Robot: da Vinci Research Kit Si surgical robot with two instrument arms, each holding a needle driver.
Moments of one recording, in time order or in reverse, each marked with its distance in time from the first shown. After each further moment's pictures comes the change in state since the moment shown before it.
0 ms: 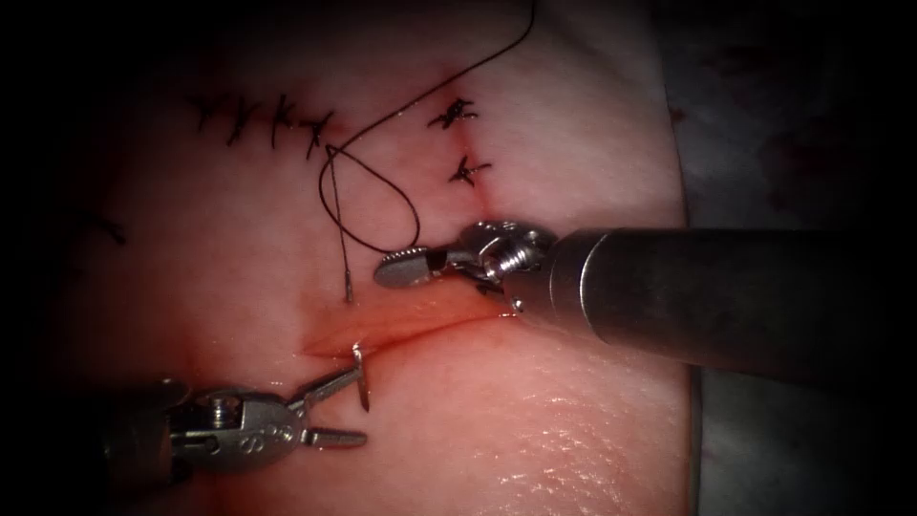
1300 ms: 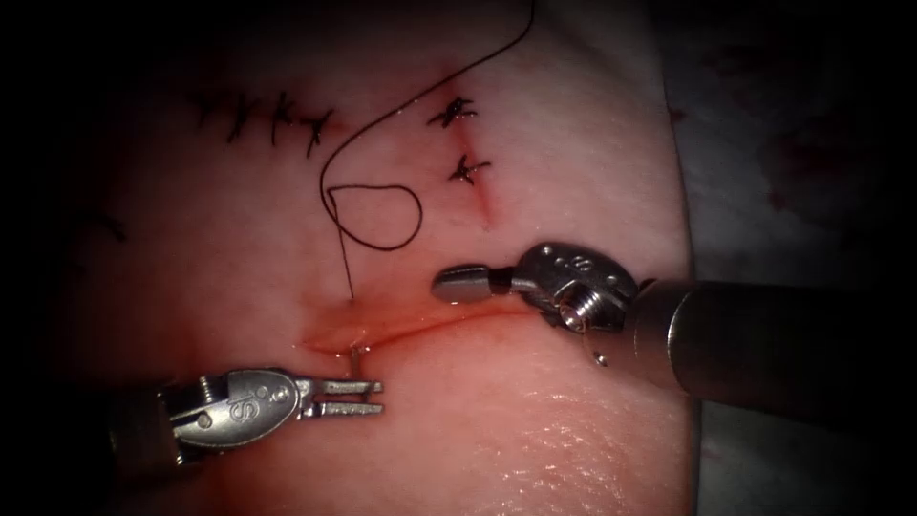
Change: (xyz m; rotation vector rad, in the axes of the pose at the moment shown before) right arm -0.002 -0.002 -0.005 -0.024 0.068 -0.275; left arm 0.000 -0.003 -0.001 -0.281 0.400 -0.578
